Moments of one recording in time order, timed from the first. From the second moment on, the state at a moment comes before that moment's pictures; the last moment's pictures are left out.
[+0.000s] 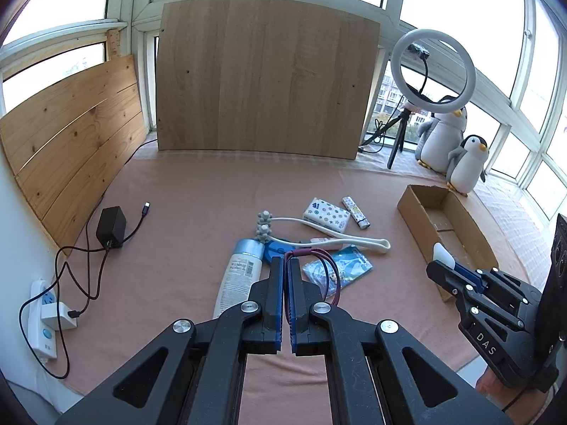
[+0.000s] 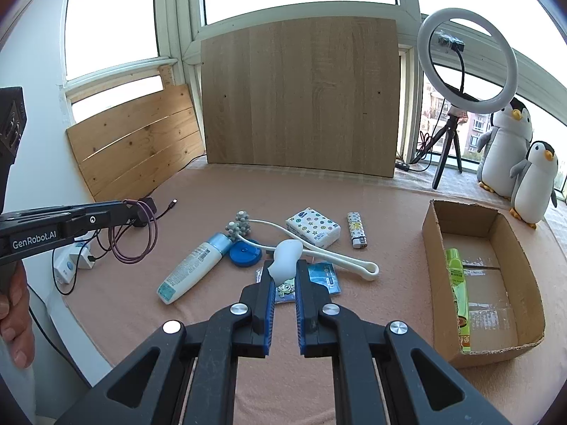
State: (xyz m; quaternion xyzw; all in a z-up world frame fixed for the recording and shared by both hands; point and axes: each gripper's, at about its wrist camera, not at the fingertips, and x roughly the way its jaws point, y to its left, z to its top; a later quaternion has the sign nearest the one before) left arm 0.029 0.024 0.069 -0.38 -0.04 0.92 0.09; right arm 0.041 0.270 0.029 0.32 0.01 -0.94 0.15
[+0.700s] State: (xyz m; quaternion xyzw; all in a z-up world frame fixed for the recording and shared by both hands) left arm -0.031 0.231 0.049 -0.40 0.06 0.87 0.28; right arm 0.065 0.403 0.011 0.33 -0.06 -0.94 -0.01
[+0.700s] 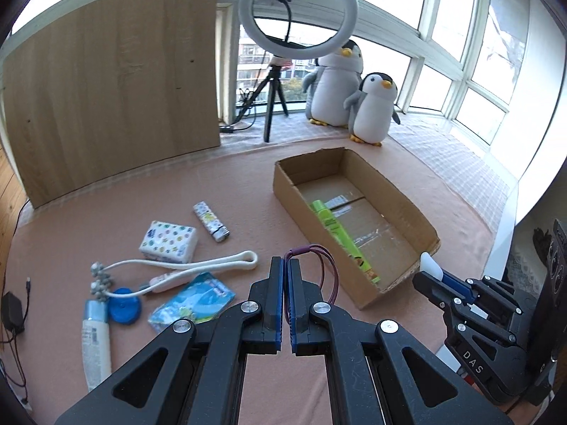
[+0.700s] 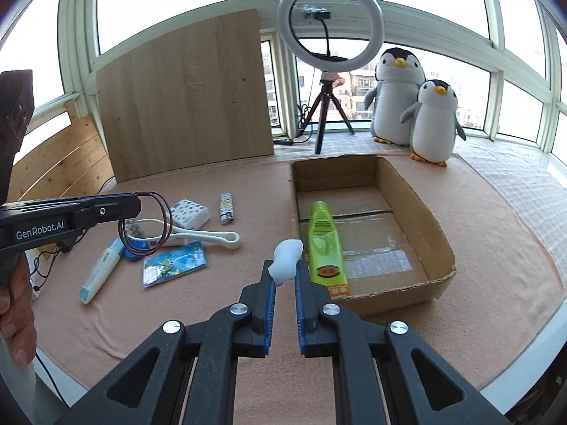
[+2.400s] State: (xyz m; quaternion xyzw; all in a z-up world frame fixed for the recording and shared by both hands) left arm -0.033 -0.062 -0.009 -0.42 -0.11 0.90 -0.03; right arm -0.085 0.289 -0.065 0.45 0.15 -0.87 0.12
